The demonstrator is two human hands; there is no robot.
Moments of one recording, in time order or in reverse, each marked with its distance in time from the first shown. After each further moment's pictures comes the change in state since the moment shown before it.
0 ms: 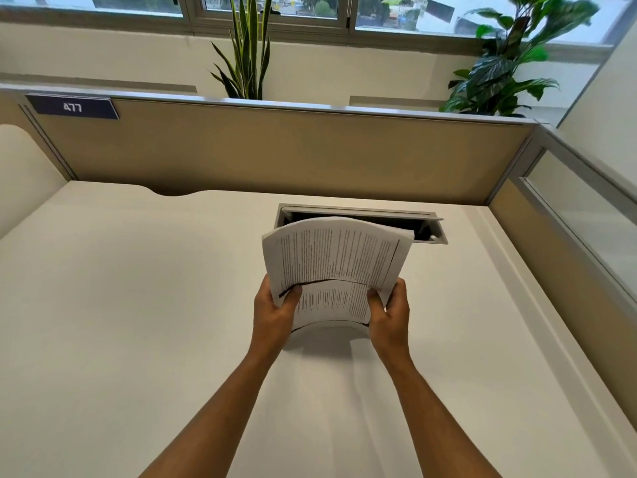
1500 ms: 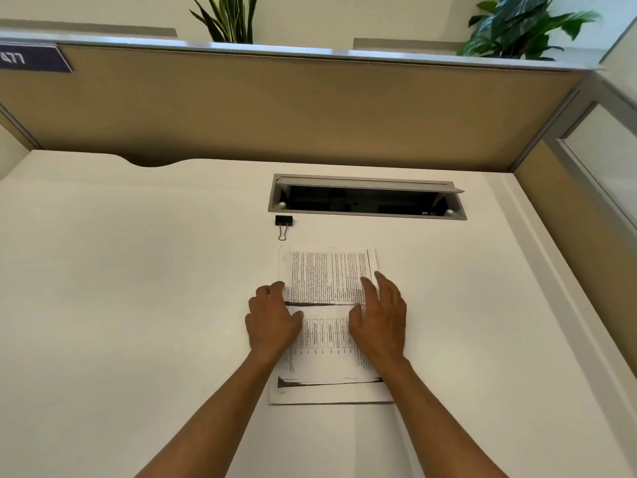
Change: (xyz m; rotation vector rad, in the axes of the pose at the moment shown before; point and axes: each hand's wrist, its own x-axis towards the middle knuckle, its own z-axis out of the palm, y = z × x) left_hand 0.032 -0.083 0.003 0.976 -0.160 -0.288; right_hand 0.023 0.094 0.016 -1.076 -0.097 -0.143
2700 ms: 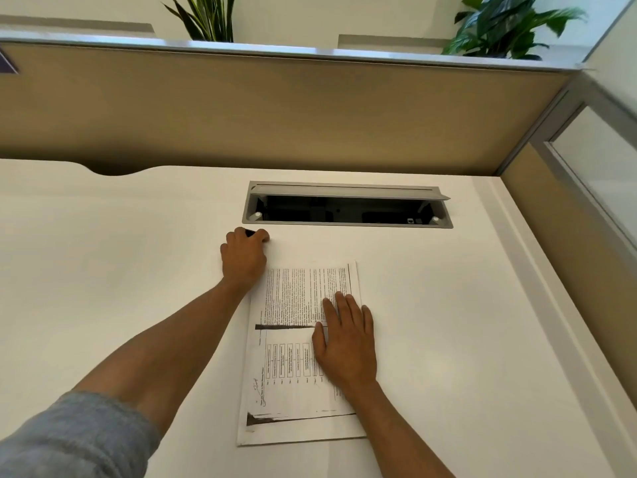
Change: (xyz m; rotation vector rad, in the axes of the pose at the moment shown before) left_hand 0.165 0.030 -0.005 0.258 0.184 0.276; right_hand 0.004 0.006 0.033 -0.123 -0.159 -0.116
